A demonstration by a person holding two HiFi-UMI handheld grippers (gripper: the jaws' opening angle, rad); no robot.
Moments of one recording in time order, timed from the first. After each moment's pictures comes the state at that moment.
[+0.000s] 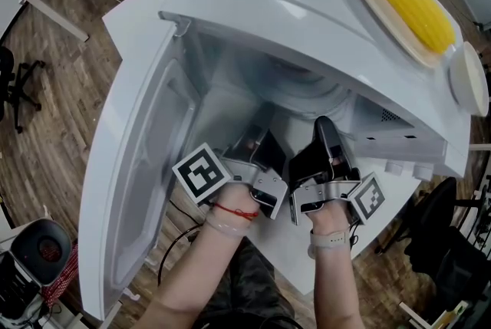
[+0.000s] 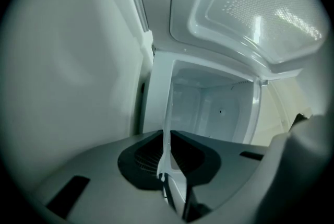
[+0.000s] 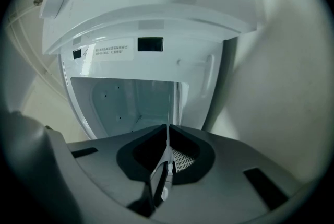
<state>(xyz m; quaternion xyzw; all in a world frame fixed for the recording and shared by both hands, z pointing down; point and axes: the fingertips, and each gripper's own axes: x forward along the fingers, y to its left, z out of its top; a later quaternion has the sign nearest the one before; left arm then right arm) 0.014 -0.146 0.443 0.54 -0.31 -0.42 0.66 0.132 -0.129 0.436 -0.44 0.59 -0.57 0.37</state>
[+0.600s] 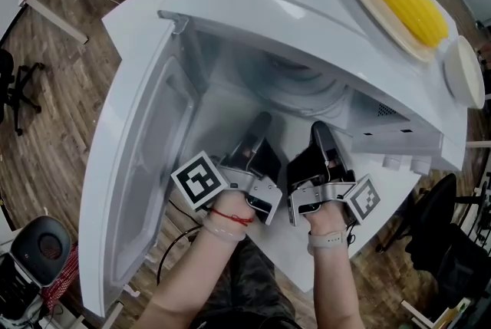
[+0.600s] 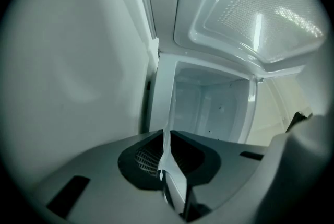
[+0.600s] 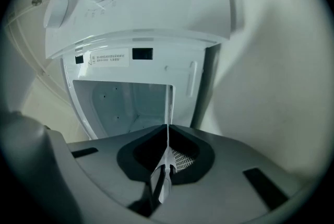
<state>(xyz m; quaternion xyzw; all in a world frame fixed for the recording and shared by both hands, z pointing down) 0.015 -0.125 0.446 0.55 -0.31 -0.41 0.66 0.136 -0.114 0.445 -0.44 0.58 -0.57 0.37</state>
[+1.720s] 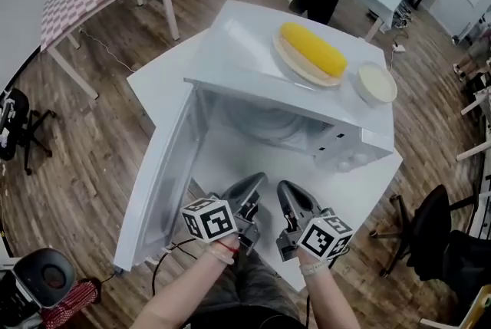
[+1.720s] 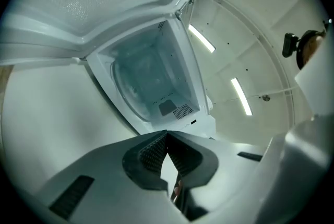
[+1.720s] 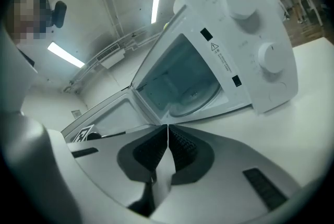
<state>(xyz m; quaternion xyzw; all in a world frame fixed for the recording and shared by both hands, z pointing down) 0.050 -0.032 0.385 0.80 -0.30 -0.16 0.49 0.098 -0.009 0.383 -0.46 0.81 -0.36 0.03</state>
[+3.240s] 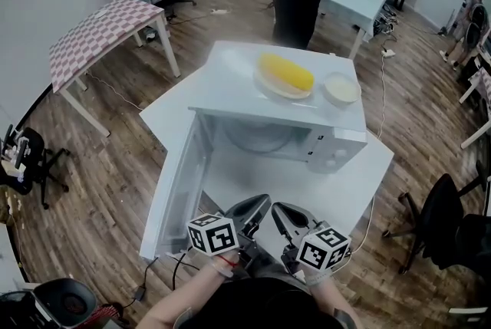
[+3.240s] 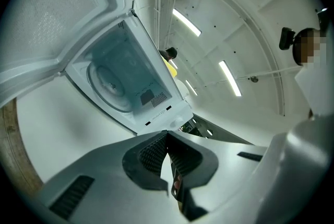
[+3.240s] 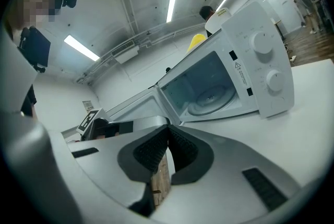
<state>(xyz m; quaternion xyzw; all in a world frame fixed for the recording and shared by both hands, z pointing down) 0.061 0.029 0.331 0.85 -0.25 -0.09 0.45 0.080 0.055 0.333 -0.42 0.85 -0.32 0.01</state>
